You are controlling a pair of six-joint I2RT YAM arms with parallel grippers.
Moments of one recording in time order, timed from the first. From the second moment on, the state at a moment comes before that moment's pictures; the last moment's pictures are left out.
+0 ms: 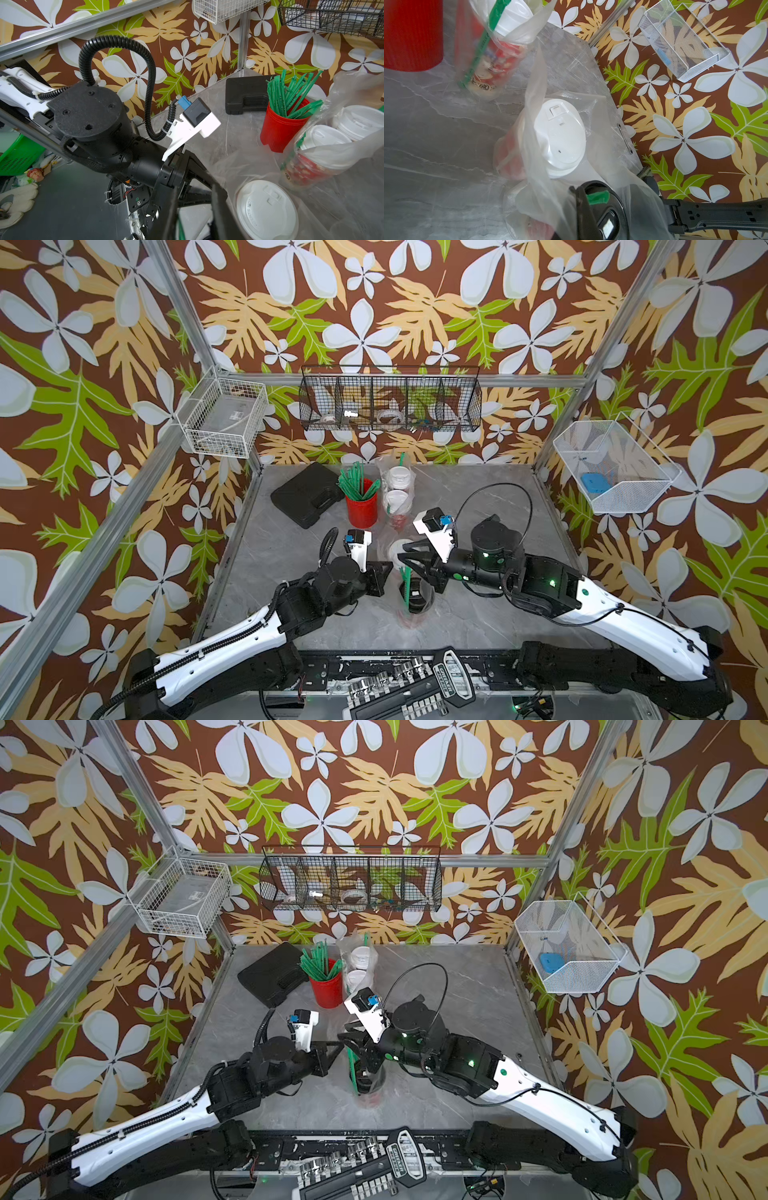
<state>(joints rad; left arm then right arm) -0.97 0.86 0.67 -0.20 -0.14 -0.83 1.07 1.08 1.21 -0.45 -0.06 0.18</state>
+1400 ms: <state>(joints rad) -0.97 0.84 0.67 -0.23 -0.18 -0.85 1.15 0.98 0.84 -0.36 -0.21 0.24</state>
